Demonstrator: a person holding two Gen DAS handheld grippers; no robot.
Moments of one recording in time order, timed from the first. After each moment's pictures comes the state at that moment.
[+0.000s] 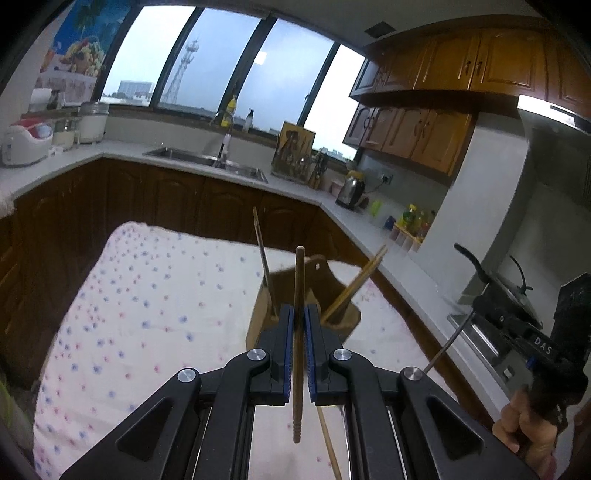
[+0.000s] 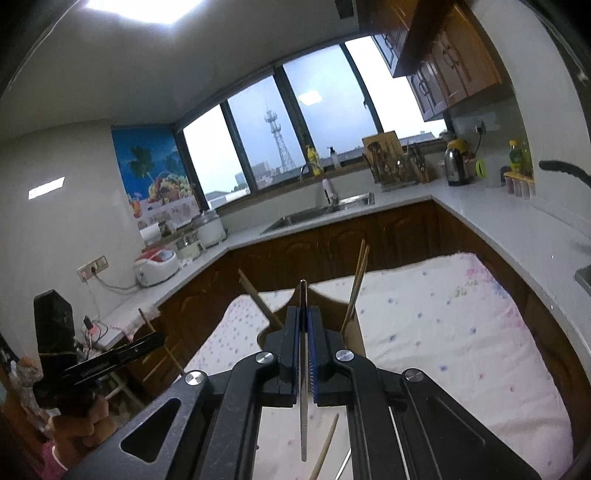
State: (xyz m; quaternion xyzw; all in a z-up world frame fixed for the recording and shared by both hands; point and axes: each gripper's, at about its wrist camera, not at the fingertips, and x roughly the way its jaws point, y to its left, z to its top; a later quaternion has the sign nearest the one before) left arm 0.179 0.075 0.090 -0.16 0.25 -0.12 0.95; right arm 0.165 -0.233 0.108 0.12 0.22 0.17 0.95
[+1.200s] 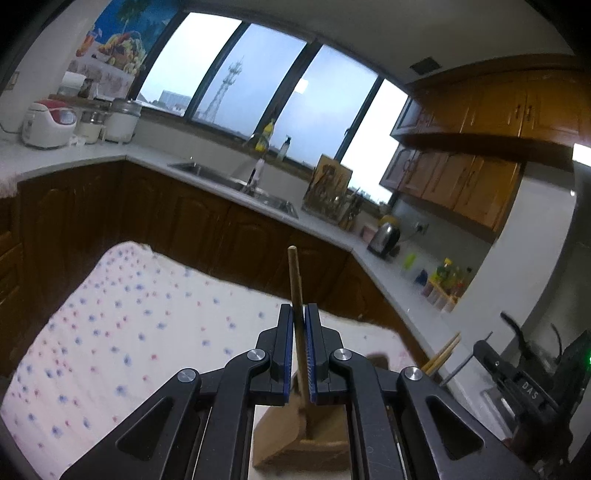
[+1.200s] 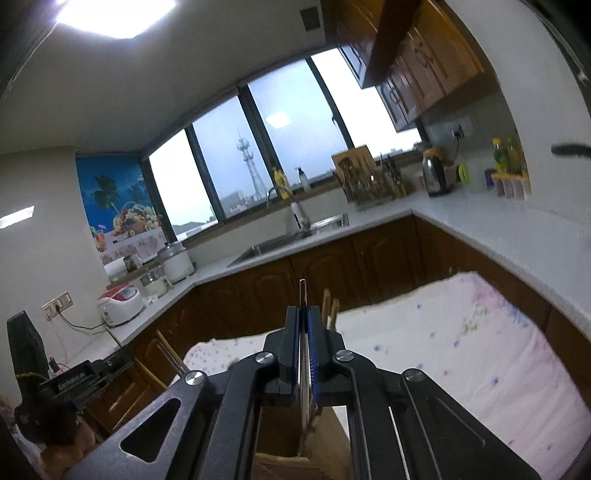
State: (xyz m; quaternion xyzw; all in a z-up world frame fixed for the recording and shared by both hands) left arm 0.338 0.068 0.004 -0.22 0.19 -0.06 0.95; right arm 0.289 -0.232 0.052 0.16 0.20 0.11 0.96
